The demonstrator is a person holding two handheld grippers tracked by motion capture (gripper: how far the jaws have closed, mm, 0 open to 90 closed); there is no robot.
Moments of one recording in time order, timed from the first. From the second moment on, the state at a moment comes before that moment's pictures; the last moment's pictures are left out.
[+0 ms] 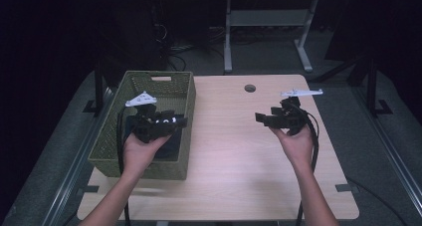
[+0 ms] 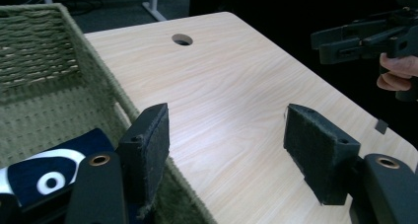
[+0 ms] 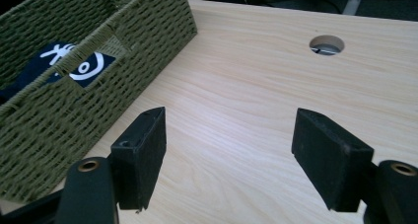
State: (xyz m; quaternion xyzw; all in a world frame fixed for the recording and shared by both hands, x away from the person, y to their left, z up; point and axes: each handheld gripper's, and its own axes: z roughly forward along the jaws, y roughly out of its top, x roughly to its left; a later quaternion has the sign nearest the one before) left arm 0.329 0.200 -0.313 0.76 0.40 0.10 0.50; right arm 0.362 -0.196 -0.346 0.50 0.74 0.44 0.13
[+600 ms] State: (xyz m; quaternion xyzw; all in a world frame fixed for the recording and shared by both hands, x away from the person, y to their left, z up) left arm 0.319 0.162 -0.318 0.78 0.37 0.09 0.50; right arm 0.344 -0.243 -0.358 0.53 0.73 0.41 0.15
